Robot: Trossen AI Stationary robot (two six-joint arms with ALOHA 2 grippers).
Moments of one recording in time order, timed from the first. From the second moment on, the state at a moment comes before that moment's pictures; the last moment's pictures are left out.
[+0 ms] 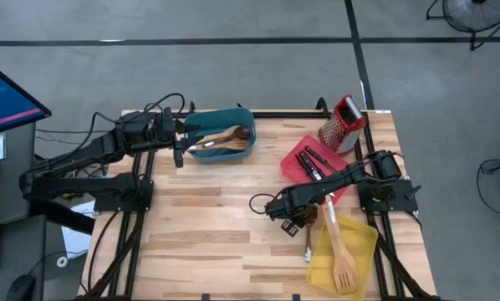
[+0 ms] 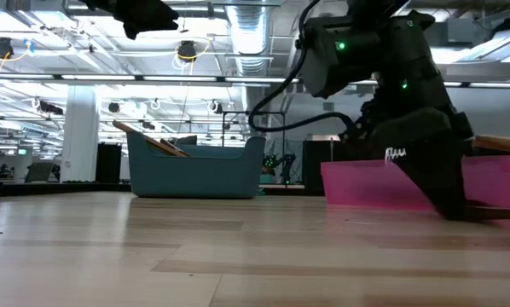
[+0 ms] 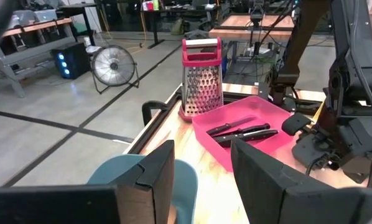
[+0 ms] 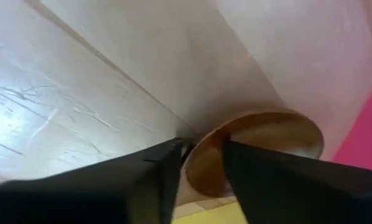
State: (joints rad) left arm 0.37 0.74 0.77 -0.22 0.01 0.06; right arm 0.24 1.96 1.21 -1.04 -0.13 0.95
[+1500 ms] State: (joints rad) left arm 0.37 0.74 0.77 -0.23 0.01 0.05; right arm 0.26 1.97 1.48 -1.30 0.00 0.88
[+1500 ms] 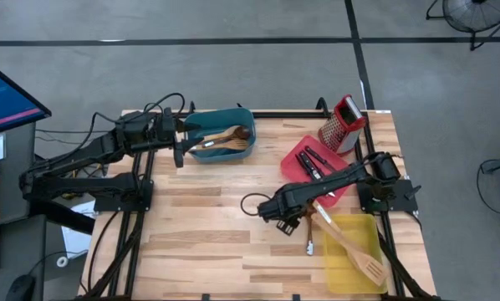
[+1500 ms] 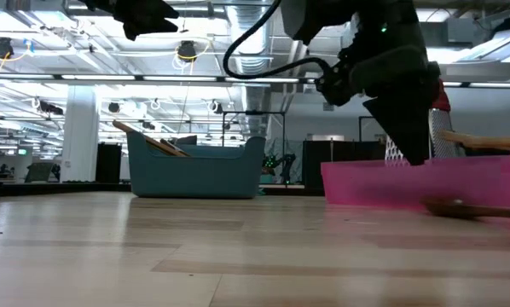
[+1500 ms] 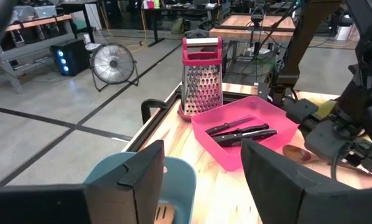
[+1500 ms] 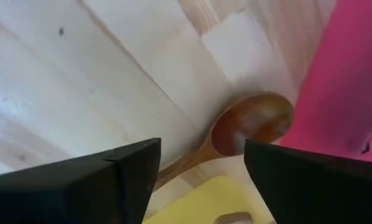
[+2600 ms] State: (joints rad) left arm 0.37 0.74 0.73 -0.23 0.01 0.05; right arm 0.42 1.97 1.39 -1.29 -0.16 0.42
